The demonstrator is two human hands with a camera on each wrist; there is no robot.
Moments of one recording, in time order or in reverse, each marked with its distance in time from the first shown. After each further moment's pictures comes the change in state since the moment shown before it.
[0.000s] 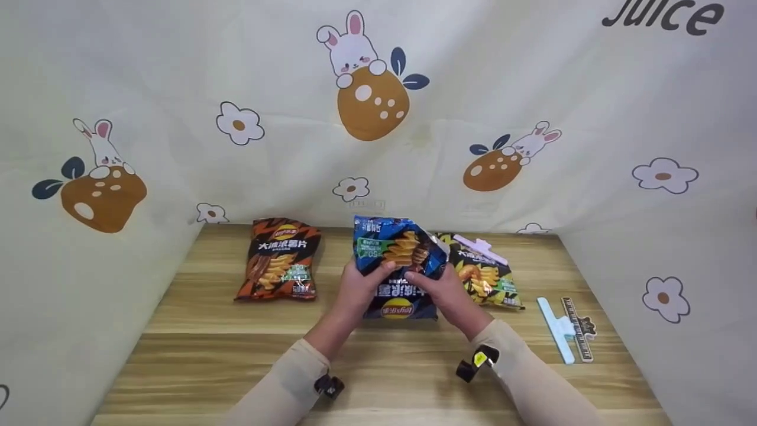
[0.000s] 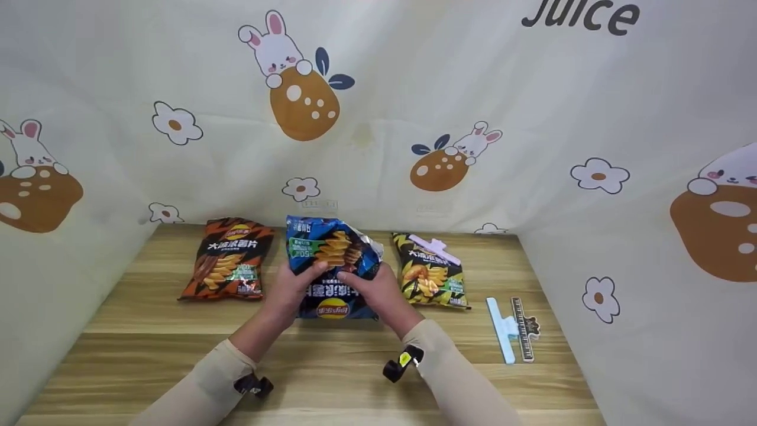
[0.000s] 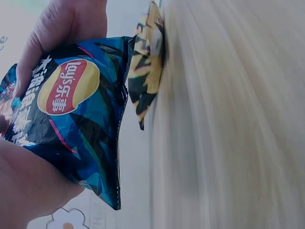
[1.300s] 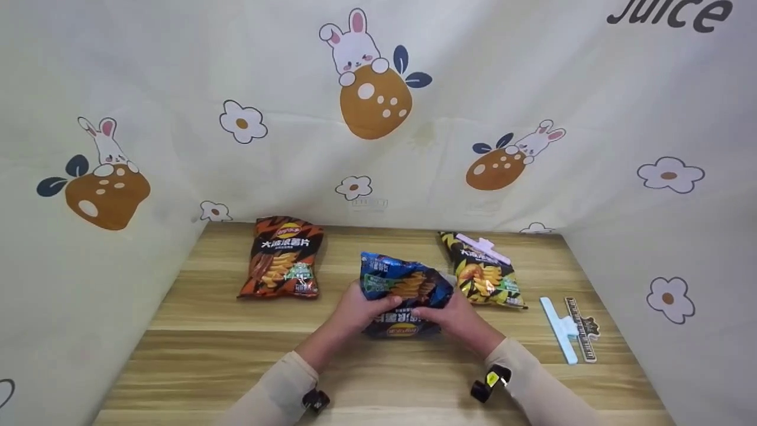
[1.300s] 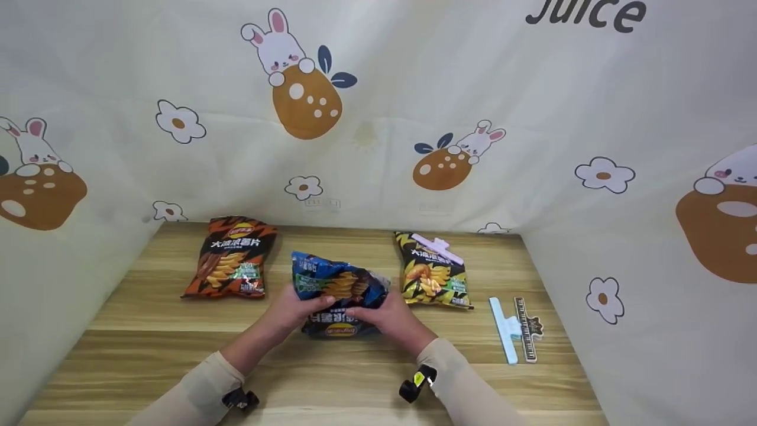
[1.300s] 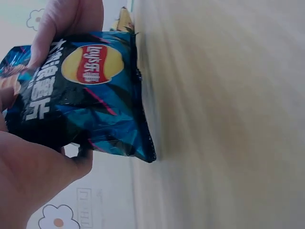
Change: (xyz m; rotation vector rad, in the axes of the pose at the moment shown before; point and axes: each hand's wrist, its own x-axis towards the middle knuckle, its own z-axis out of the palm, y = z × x) left_hand -0.022 -0.024 -0.021 0.187 -0.224 -0.024; right_hand -0.030 0.036 -0.020 -0.135 -0.115 -0.027
